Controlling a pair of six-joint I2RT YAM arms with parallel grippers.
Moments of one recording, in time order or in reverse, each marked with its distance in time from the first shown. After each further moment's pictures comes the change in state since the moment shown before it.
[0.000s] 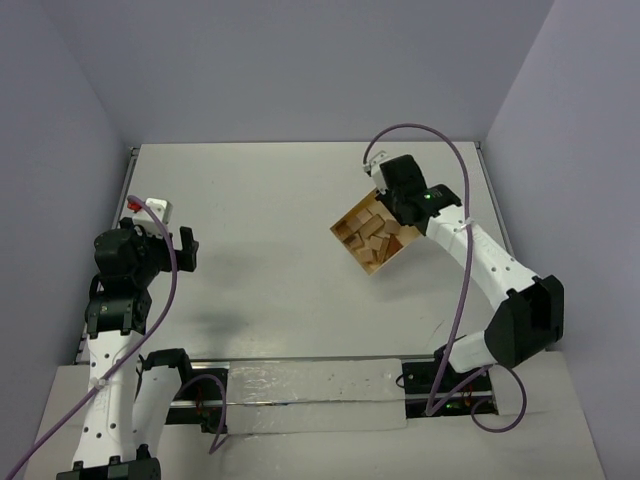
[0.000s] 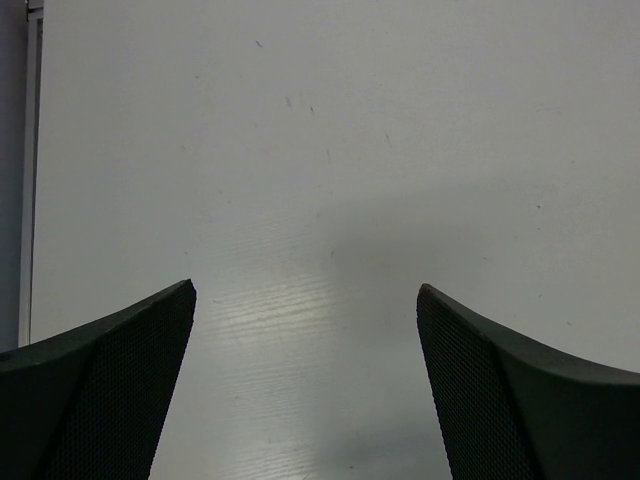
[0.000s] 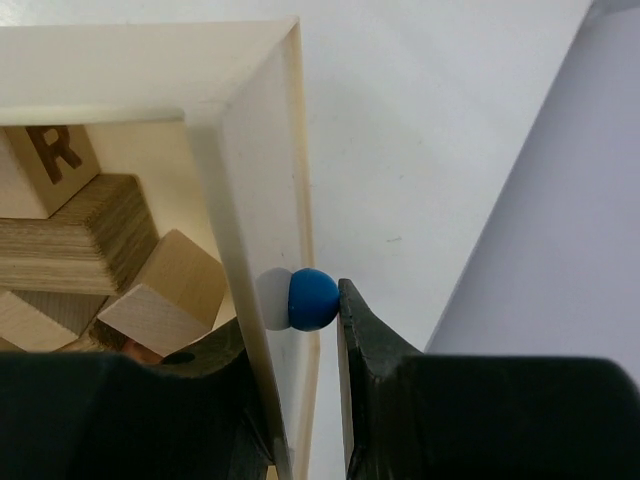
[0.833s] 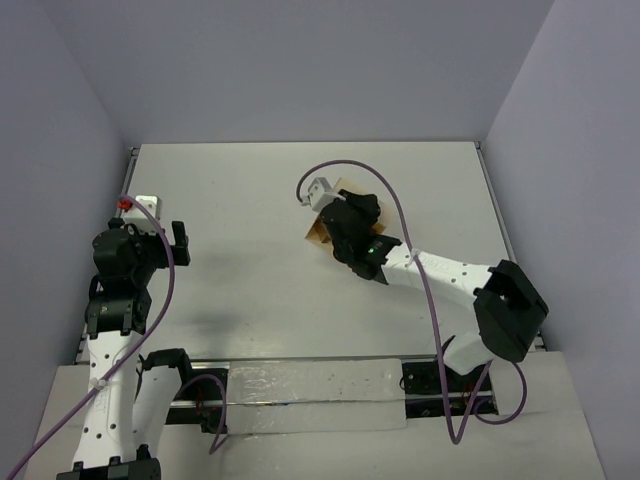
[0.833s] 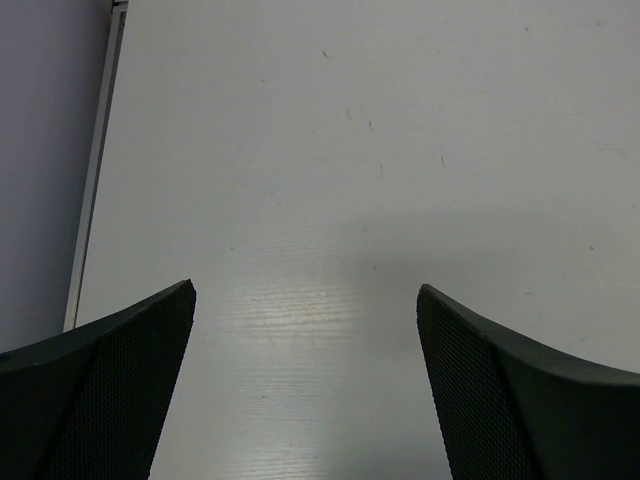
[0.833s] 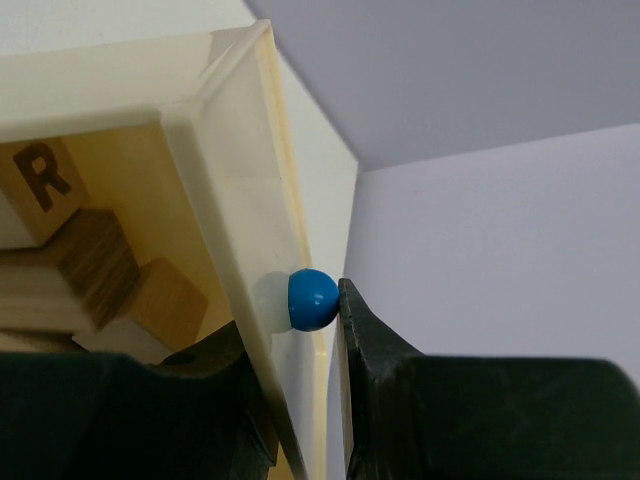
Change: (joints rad) left arm 0.000 -0.002 0.000 0.035 -0.135 -0.034; right arm 0.403 0.063 -0.276 0.779 0.571 -0.367
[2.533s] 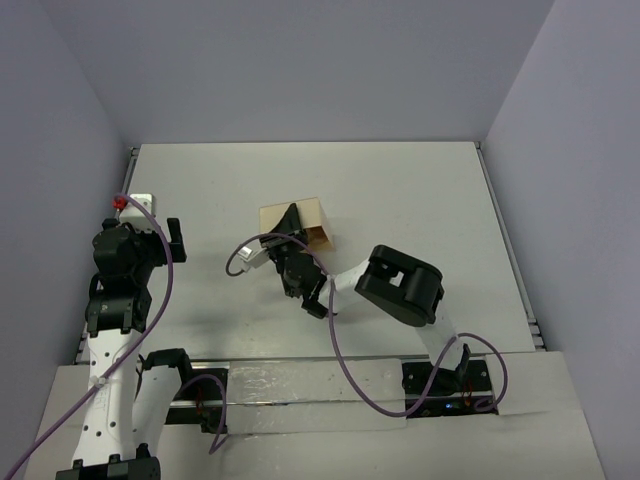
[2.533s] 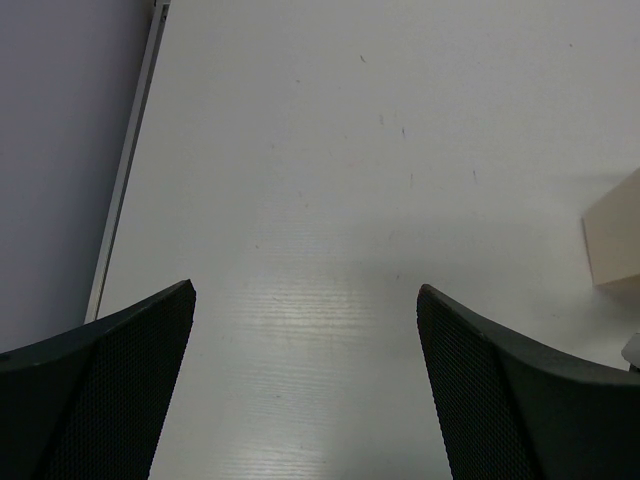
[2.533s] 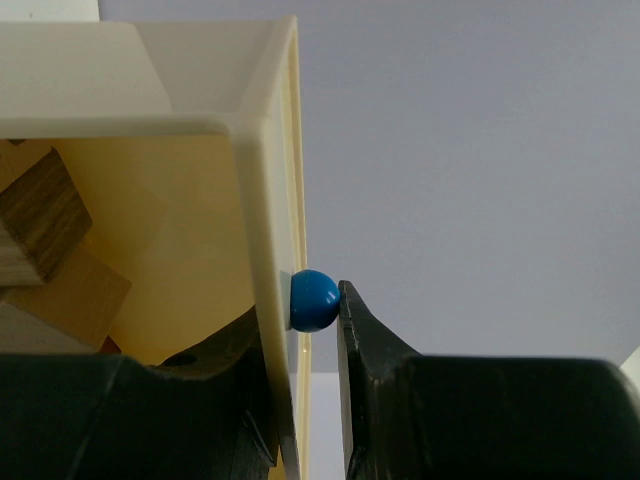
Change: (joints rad) left arm 0.000 0.009 0.000 0.018 -0.084 -0.021; right arm 0.243 0.593 0.000 1.198 -0.144 -1.211
